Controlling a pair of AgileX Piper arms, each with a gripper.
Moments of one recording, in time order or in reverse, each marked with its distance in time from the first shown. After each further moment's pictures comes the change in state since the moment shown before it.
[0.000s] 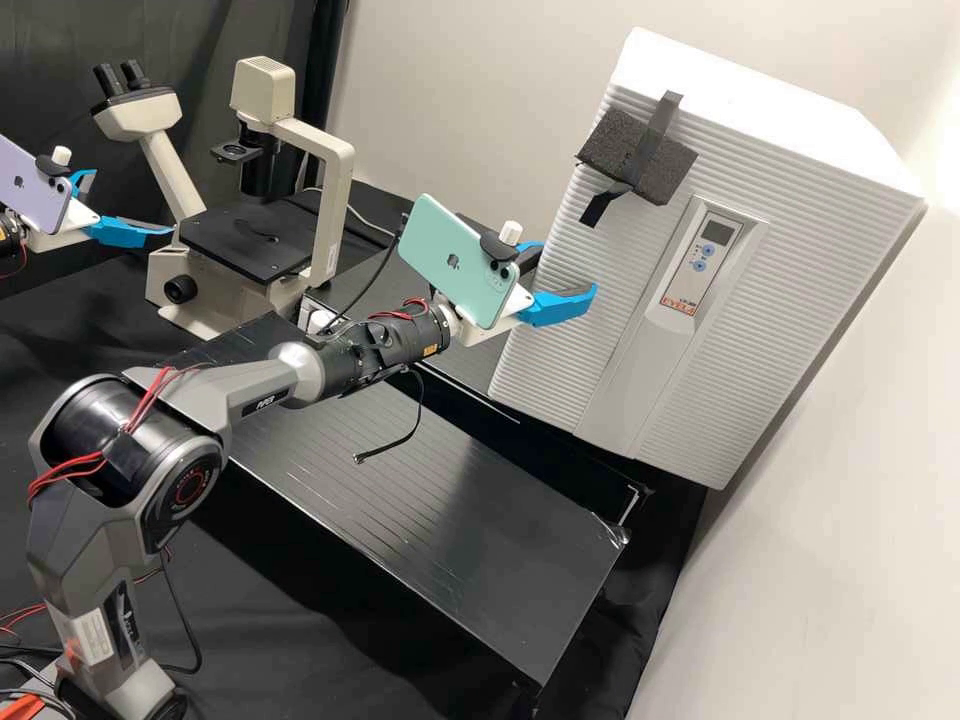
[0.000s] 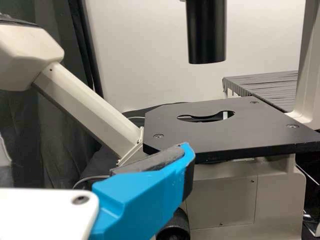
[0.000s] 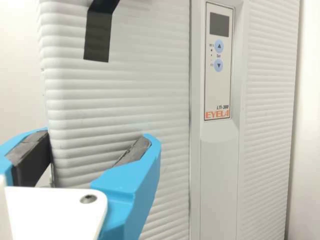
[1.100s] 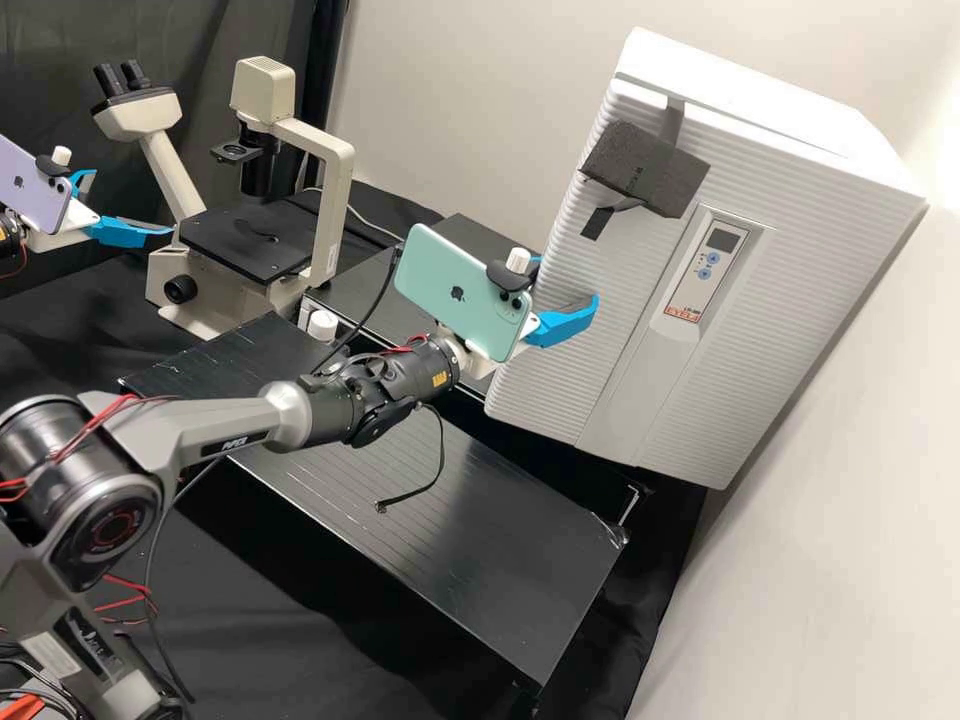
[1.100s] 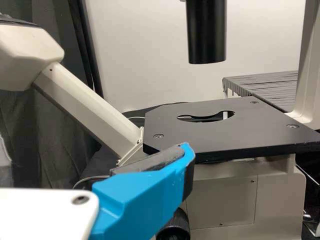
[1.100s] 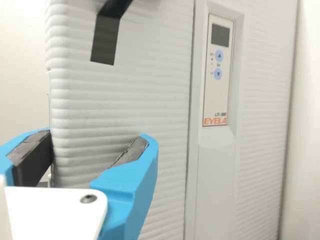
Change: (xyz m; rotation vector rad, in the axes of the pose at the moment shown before) left arm 0.000 0.000 0.000 0.000 0.000 0.000; right arm -0.036 0.048 0.038 -0.034 0.036 -0.022
